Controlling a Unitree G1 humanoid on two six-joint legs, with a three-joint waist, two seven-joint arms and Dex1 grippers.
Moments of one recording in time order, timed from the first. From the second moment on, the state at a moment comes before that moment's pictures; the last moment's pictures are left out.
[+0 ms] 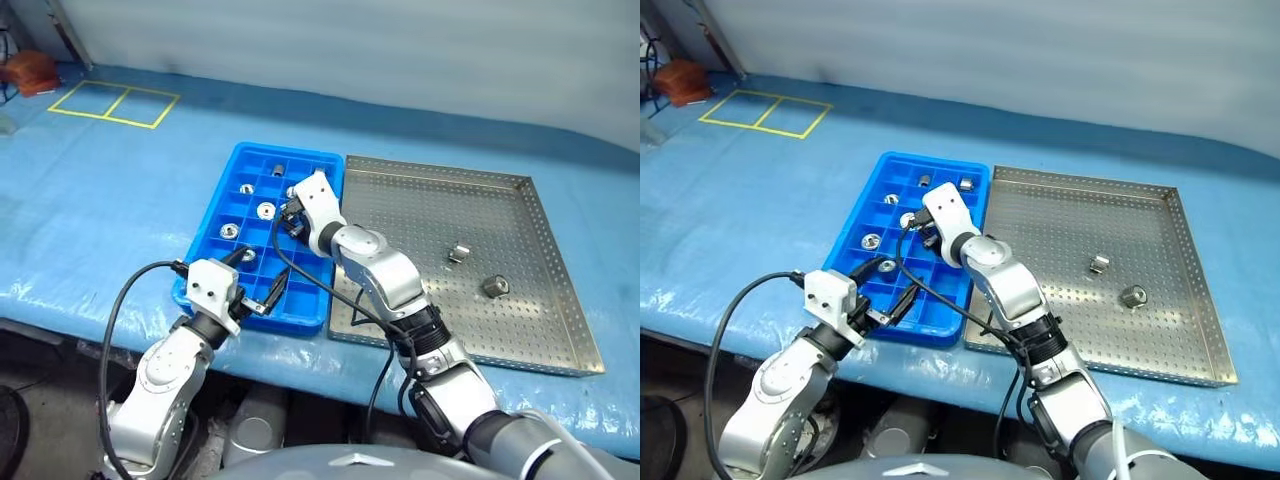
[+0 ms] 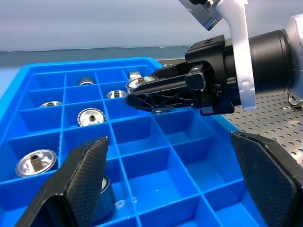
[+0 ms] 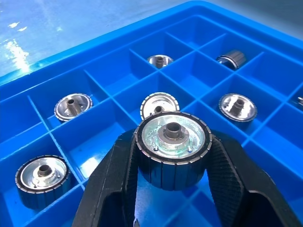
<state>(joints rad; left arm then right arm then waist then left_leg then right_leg) 0.25 0.28 -0.09 -0.61 -0.25 0.34 -0.33 -0.60 0.02 0.30 0.07 0.08 0.72 0.25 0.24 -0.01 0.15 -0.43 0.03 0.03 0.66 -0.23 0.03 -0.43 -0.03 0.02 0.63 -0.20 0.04</state>
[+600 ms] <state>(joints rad) 0.18 0.29 -0.12 -0.60 -0.26 0.36 -0.38 -0.40 -0.01 0.20 -0.18 0.09 0.82 0.18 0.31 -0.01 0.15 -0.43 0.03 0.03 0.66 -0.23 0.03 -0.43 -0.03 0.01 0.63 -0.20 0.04</state>
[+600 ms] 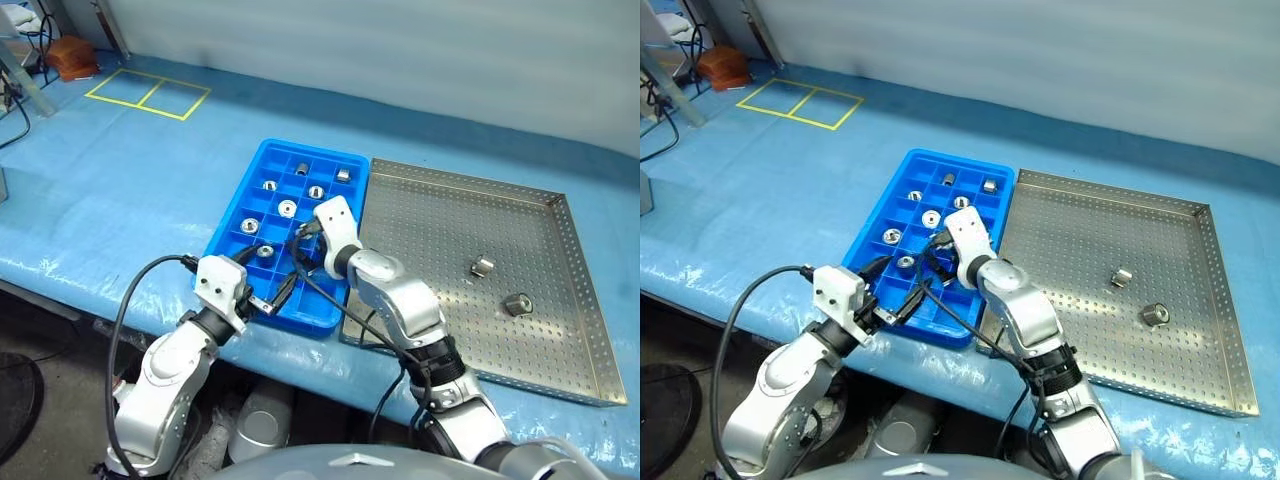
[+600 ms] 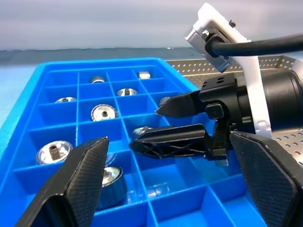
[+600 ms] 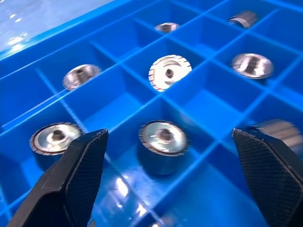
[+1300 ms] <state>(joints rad) 0.02 0.30 -0.24 -0.49 -0.29 0.37 -0.52 -0.39 0.05 -0.19 -0.10 -0.10 0.70 -0.35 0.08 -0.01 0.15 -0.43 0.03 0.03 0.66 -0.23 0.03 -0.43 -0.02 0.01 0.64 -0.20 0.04</state>
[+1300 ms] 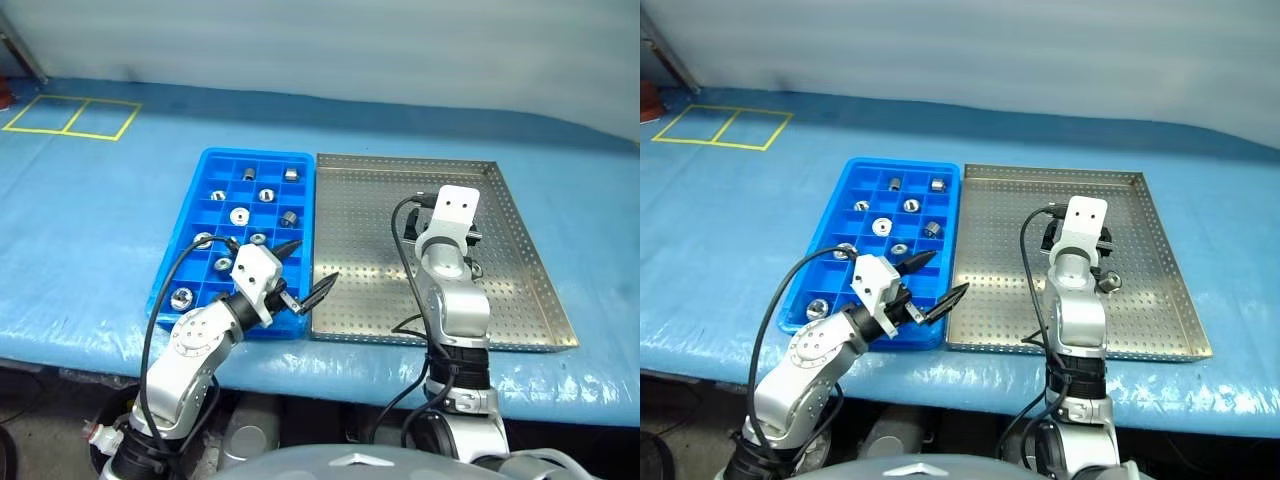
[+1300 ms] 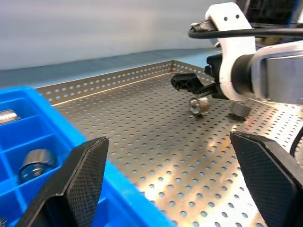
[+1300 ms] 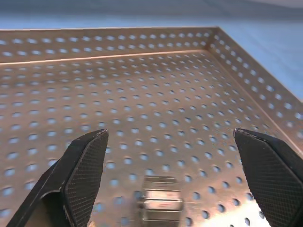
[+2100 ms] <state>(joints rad) 0.03 0.28 -0.28 -0.48 -0.28 0.37 -0.52 -0.39 0.07 -0.18 0.02 -0.01 0.70 -0.26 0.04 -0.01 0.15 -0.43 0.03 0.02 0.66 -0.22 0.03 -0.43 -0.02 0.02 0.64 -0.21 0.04</state>
